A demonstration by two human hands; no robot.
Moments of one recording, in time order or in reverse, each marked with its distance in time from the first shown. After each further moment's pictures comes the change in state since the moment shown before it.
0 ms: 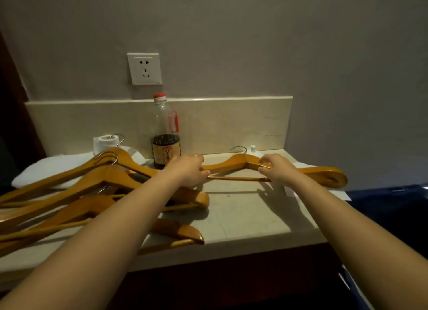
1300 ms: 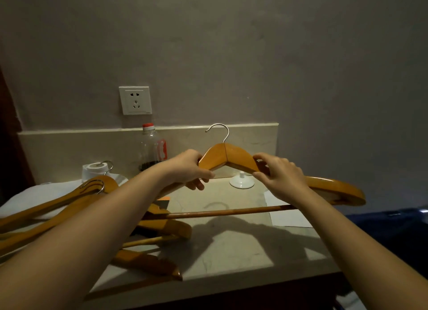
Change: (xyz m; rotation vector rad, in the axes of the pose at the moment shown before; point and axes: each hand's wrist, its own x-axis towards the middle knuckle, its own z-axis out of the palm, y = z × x) left_hand -0.001 0.045 -0.069 -0.585 -0.020 0.092; right_hand -0.031 -0.008 -0.064 -0.082 0.302 -0.286
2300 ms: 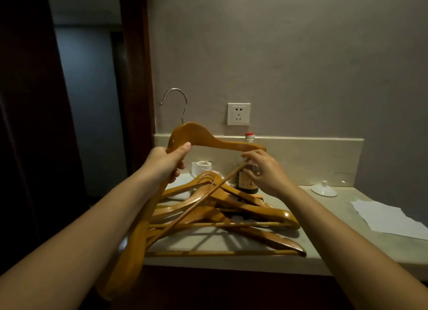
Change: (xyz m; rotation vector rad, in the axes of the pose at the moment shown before) left_hand -0.239 -0.143 -0.145 -0.481 0.704 -0.197; right_hand -0.001 -0.275 0.063 0.307 -0.001 -0.249
